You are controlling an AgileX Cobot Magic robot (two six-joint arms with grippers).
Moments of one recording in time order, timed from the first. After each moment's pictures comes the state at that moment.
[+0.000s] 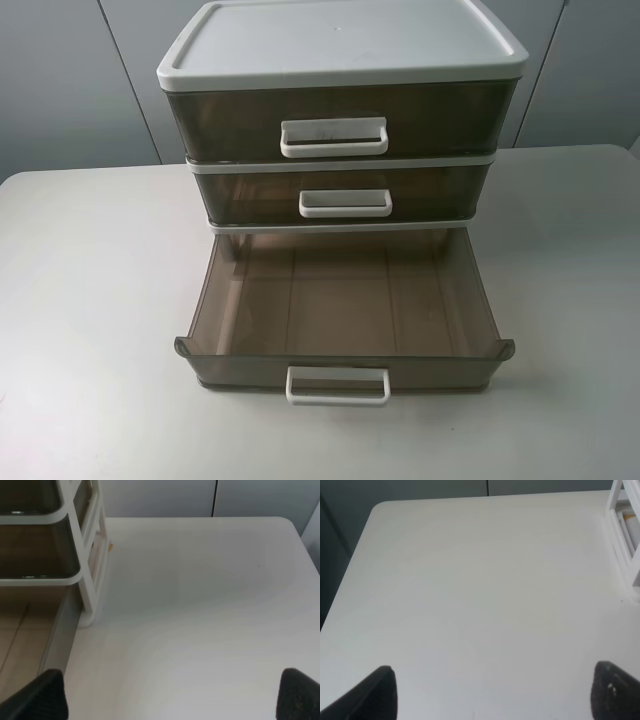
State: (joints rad) left arm -0.02 0.00 -0.51 0.09 1.09 -0.05; right arm 0.03 0.00 -0.51 -0.04 1.09 0.02
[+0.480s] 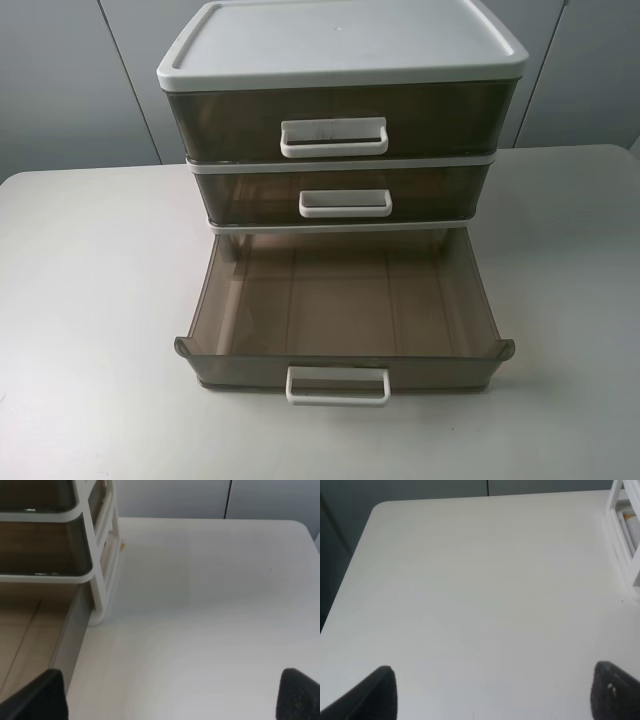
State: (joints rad) left arm -0.02 0.00 -0.51 0.09 1.09 -0.05; right arm 0.07 0.00 -0.51 -0.04 1.09 0.02
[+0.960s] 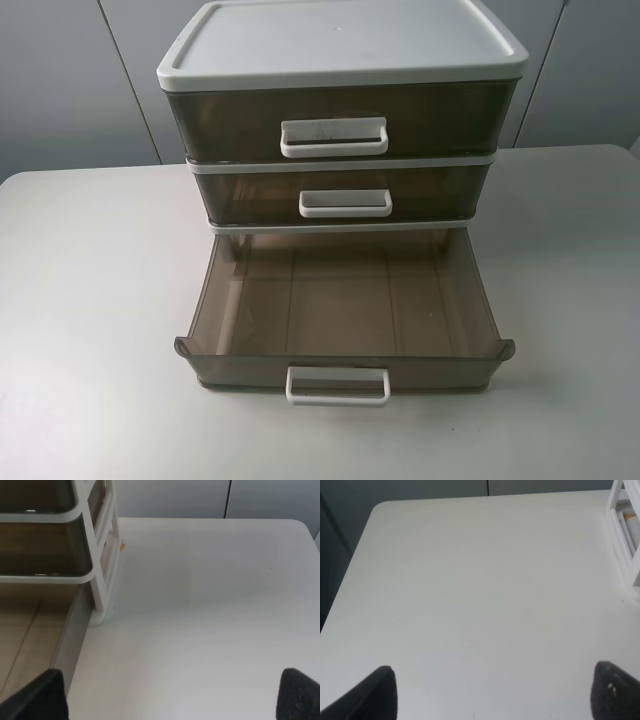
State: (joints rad) left arm -0.02 0.00 -0.51 0.09 1.09 -0.05; right arm 0.07 0.00 -0.51 -0.04 1.09 0.03
